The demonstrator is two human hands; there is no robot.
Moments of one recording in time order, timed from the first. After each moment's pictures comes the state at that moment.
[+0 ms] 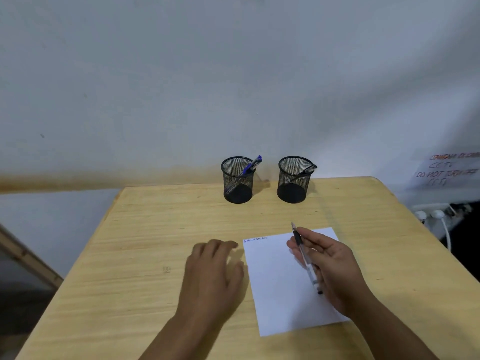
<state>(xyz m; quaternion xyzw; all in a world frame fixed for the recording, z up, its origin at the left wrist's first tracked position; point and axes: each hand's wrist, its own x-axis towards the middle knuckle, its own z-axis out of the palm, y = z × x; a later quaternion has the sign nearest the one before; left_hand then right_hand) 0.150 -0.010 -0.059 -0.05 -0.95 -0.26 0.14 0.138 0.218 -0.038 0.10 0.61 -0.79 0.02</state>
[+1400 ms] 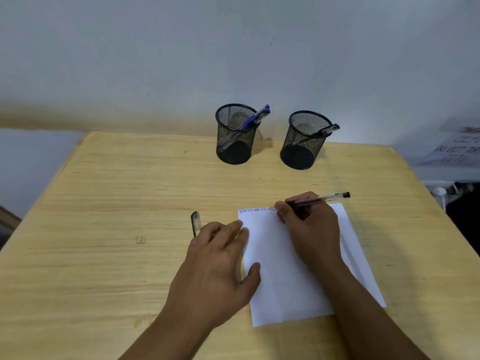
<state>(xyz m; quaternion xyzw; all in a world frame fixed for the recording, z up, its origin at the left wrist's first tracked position) 0.150 0.003 -0.085 -0.14 -0.96 -0.22 0.06 0.087 0.189 -0.069 0.09 0.88 -0.44 -0.12</state>
